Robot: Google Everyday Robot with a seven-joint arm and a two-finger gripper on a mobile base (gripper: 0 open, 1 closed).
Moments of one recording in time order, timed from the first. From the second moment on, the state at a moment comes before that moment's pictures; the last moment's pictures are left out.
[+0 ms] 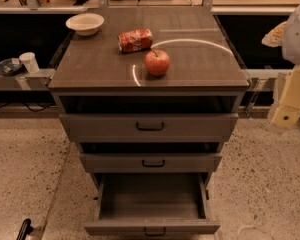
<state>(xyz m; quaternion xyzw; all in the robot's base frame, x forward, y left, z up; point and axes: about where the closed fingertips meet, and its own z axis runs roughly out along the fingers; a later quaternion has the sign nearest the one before) 0.438 -0.217 0.977 -0.60 0.78 -0.03 0.16</state>
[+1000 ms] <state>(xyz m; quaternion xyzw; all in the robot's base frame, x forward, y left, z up) 0.449 -0.200 0.882 -0.59 0.78 0.05 0.20</state>
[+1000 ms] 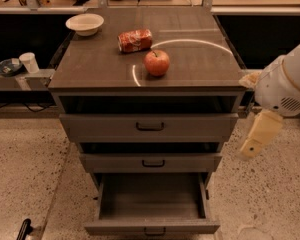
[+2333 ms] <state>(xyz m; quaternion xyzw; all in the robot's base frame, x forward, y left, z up) 0.419 -0.178 0.729 -0.55 0.75 0.18 0.31</state>
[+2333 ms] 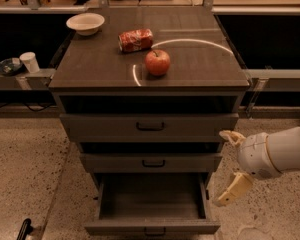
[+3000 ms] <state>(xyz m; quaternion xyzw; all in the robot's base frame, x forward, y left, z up) 0.392 -0.148 0.586 -0.59 0.71 0.21 0.32</state>
